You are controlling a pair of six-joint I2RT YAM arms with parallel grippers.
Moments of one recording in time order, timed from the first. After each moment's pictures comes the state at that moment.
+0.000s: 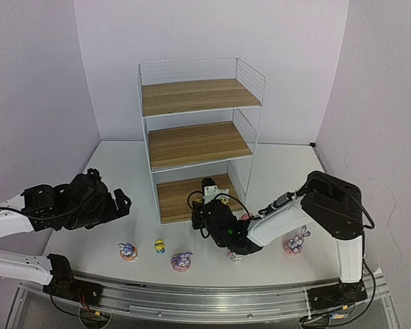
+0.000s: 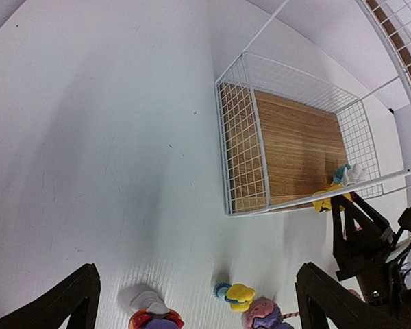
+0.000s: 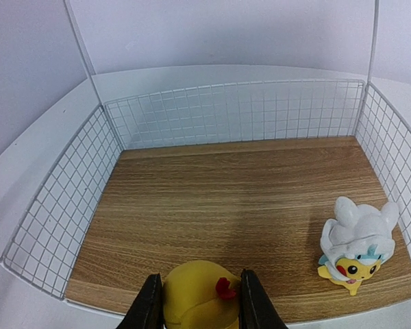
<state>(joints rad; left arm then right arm) -0.98 0.86 0.72 -0.74 -0.50 -1.11 1.15 2.09 1.06 0.64 0.70 0.45</state>
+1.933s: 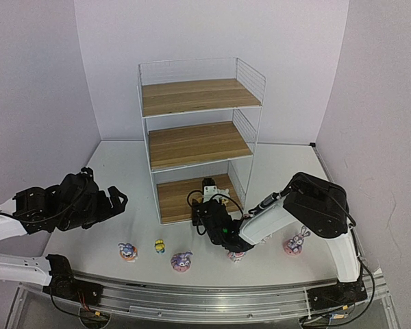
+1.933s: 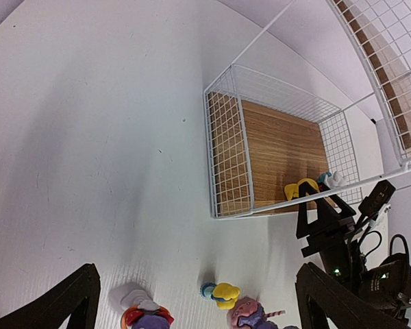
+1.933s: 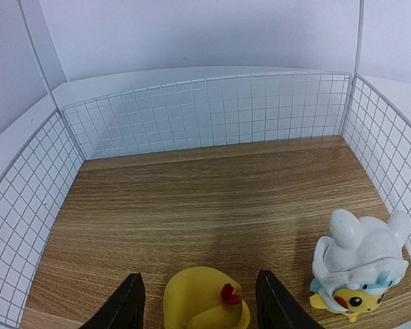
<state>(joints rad) -0.98 0.77 0.71 -0.74 -0.49 -1.13 1.10 2.22 1.14 0.70 0.76 0.42</state>
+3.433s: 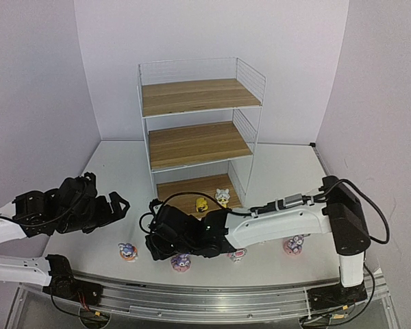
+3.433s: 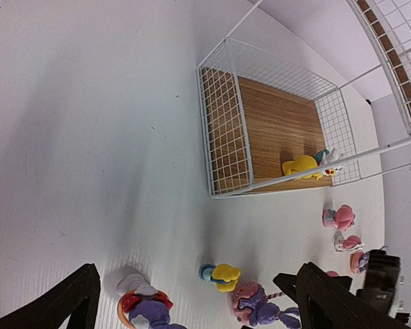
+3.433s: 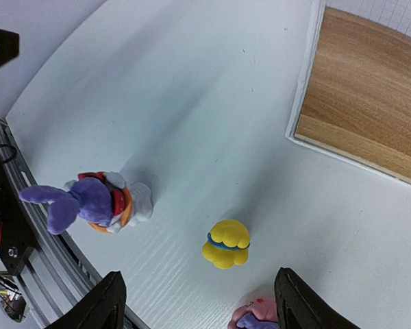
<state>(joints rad) -0.98 0.74 0.67 -0.73 -0.41 -1.12 1.36 2.06 1.53 -0.26 0.31 0.66</state>
